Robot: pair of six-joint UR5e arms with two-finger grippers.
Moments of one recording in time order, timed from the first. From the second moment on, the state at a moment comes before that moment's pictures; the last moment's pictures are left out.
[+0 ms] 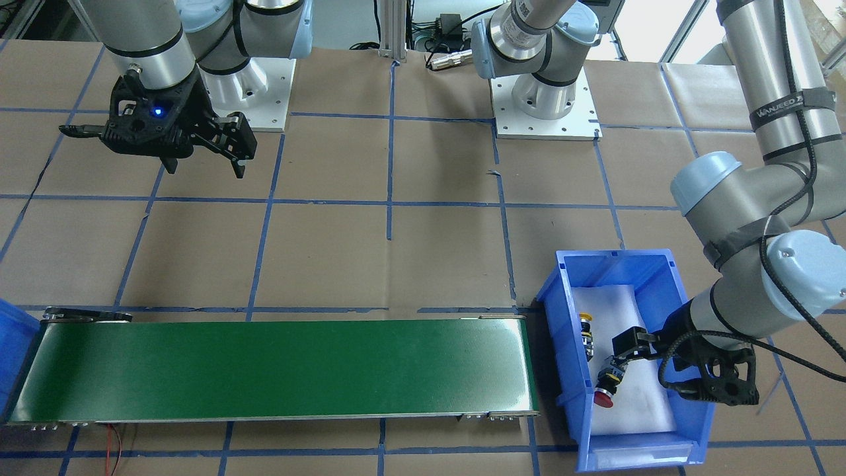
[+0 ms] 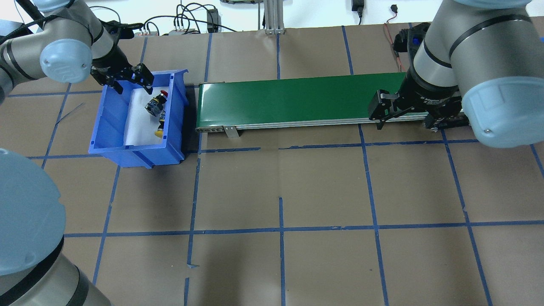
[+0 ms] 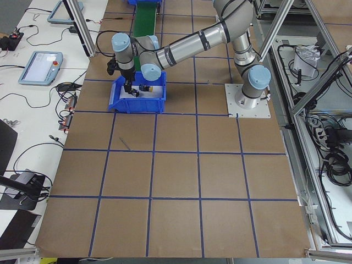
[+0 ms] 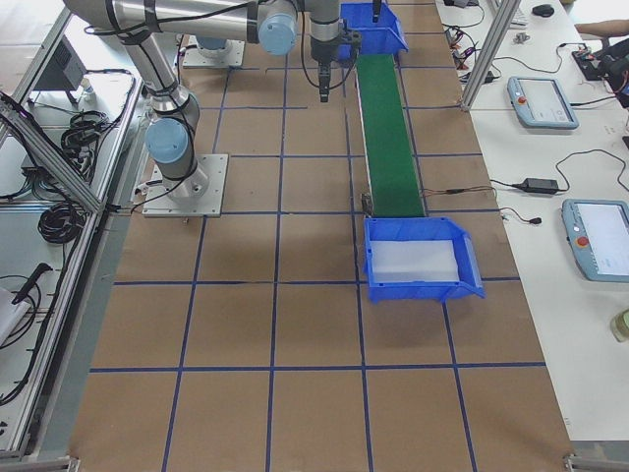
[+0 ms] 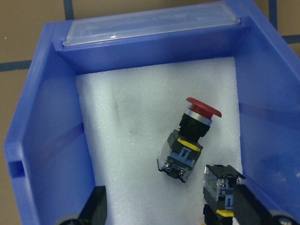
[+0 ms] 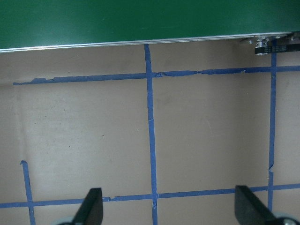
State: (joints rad) left arm -1.33 -2.08 -1.45 -1.16 1.54 0.33; right arm 1.57 -1.66 1.79 -1.73 -1.61 0.04
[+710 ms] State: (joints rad) left arm -1.35 -2.13 -1.46 -1.12 1.53 0.33; right arm 1.57 -1.66 1.79 -1.73 -1.61 0.04
